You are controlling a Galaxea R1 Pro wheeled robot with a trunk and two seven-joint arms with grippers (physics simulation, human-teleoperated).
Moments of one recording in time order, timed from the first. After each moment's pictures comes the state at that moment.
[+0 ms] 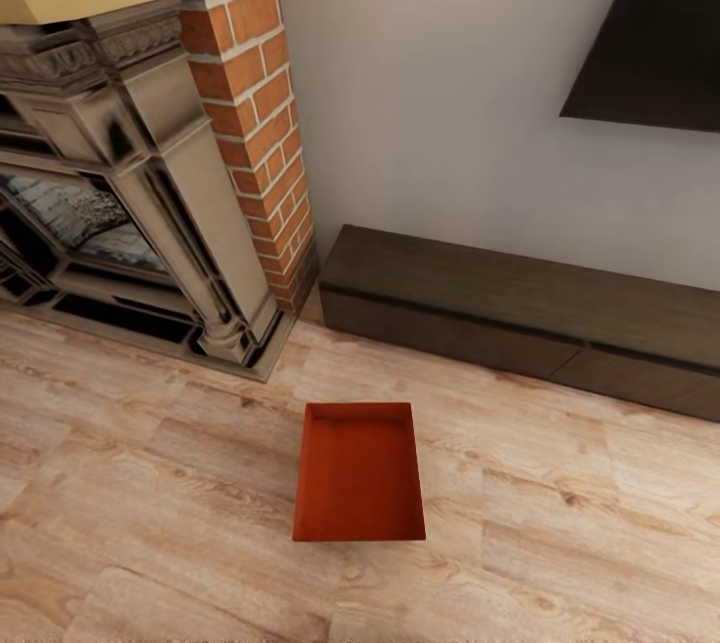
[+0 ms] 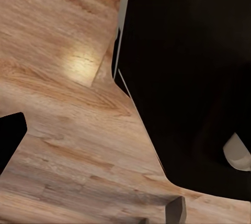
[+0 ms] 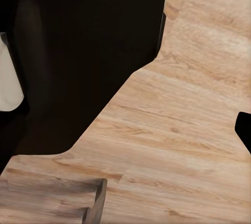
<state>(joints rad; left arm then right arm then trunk) -0.22 0.04 0.04 -0.01 0.14 -0.02 0.03 -0.13 -0.03 0.09 0.02 -0.03 -0.16 0.04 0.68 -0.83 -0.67</state>
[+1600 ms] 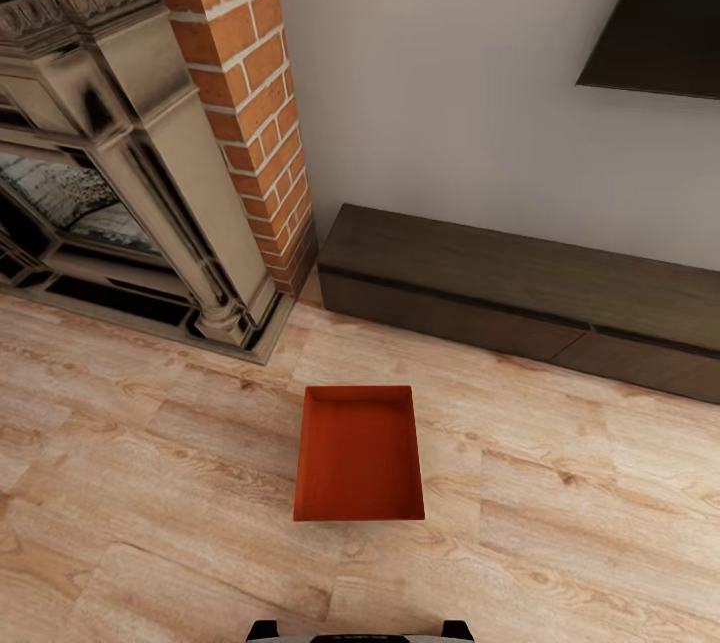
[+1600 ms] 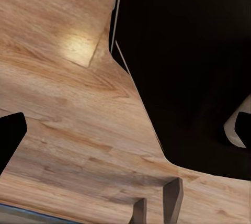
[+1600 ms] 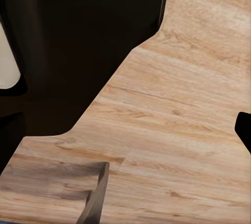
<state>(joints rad) -0.22 0.03 0.05 0.00 0.15 -0.02 0.02 -0.13 -0.03 0.09 0.02 -0.04 -0.16 0.04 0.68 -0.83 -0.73</state>
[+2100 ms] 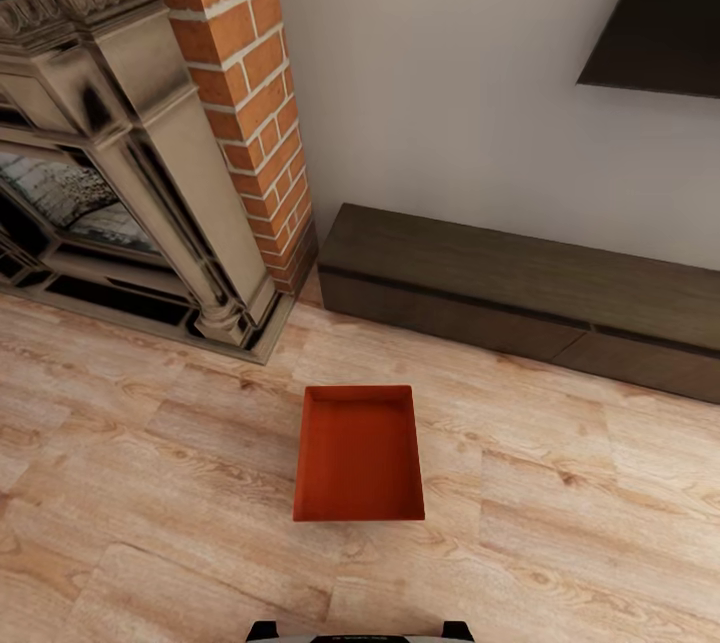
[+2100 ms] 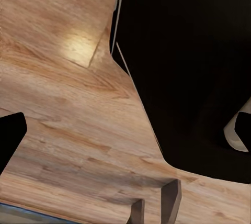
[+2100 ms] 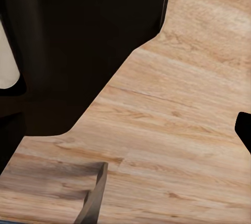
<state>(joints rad) -0.22 0.03 0.05 0.00 0.16 -0.02 0.02 -0.13 -0.03 0.09 0.02 -0.03 -0.16 0.04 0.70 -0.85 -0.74</state>
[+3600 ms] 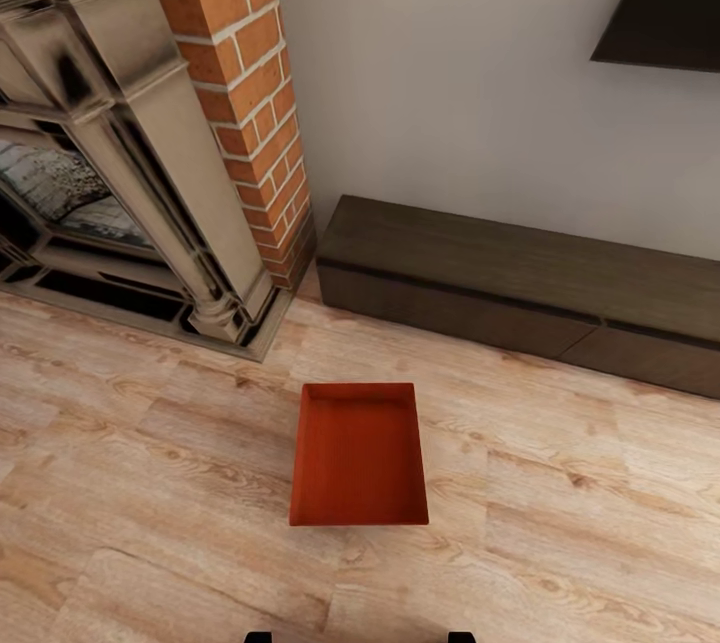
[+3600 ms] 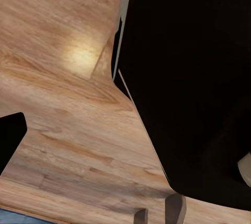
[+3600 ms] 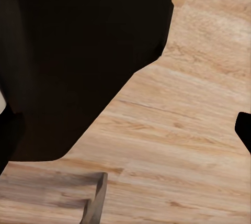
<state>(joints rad) -0.22 0.04 0.05 0.00 0.16 -0.02 0.03 -0.13 -0.03 0.09 0.02 -0.03 -0.16 0.04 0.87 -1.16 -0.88</state>
